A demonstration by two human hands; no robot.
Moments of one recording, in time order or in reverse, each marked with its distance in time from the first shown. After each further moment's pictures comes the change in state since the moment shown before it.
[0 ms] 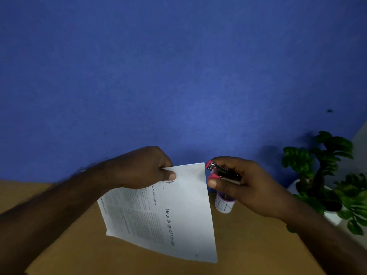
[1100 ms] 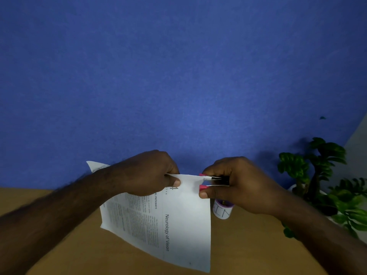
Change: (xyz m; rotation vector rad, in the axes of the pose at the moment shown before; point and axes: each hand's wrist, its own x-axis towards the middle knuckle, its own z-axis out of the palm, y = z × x) left_hand -0.007 0.030 -0.006 0.091 -0.067 0.006; right_hand 0.012 -0.037 -0.007 -0.295 -0.095 0.011
